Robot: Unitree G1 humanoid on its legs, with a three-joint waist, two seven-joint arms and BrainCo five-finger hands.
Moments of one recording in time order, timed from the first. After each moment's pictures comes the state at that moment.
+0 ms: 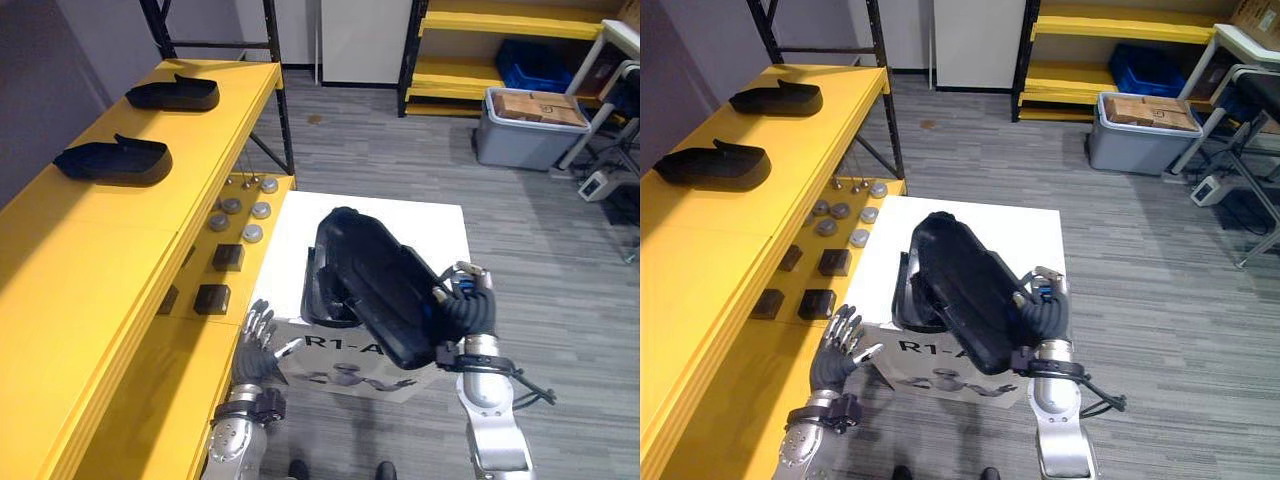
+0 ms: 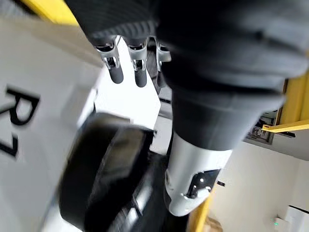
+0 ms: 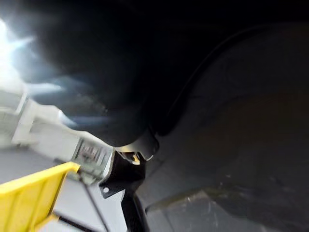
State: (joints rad) left arm 0.28 0.01 -0.16 -0.14 -0.33 -0.11 0.08; right arm 0.09 -0.06 0.07 -0.30 -0.37 0.00 -0.23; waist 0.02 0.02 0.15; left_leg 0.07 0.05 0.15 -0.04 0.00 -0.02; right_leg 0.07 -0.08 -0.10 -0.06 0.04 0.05
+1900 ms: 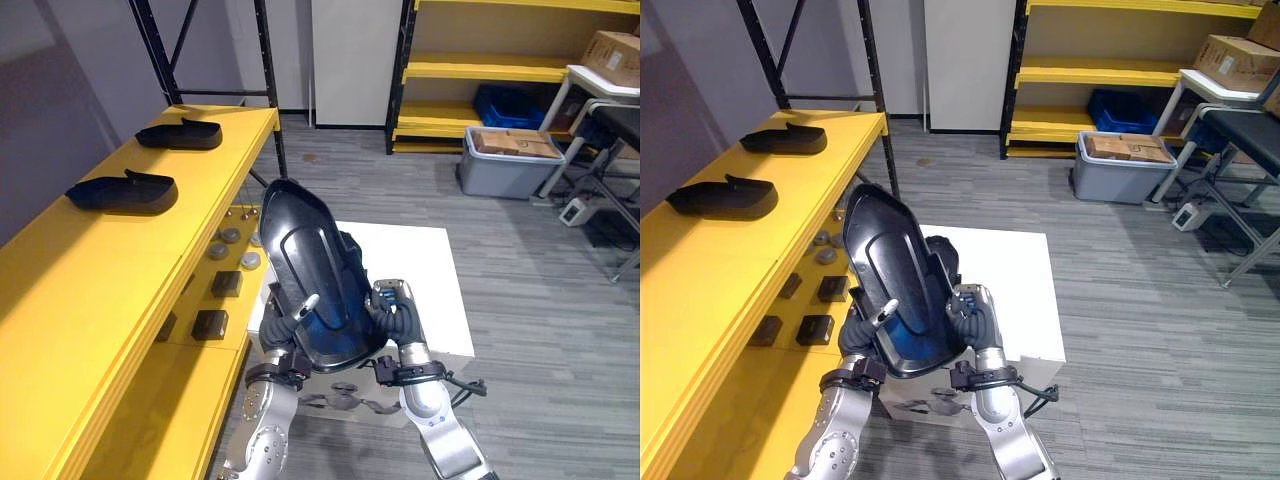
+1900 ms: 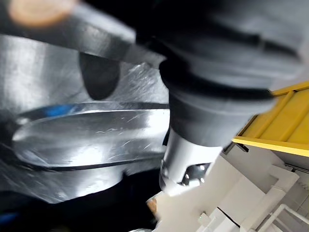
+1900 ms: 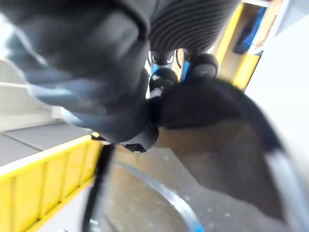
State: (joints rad) left arm 0.09 0.04 -0.31 -0.10 -0.72 -0.17 0.24; right arm 0.08 -0.08 0.37 -0.14 -0.32 -0.07 -0.31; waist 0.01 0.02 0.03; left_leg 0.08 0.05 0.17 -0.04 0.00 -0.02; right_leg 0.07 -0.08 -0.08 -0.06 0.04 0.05
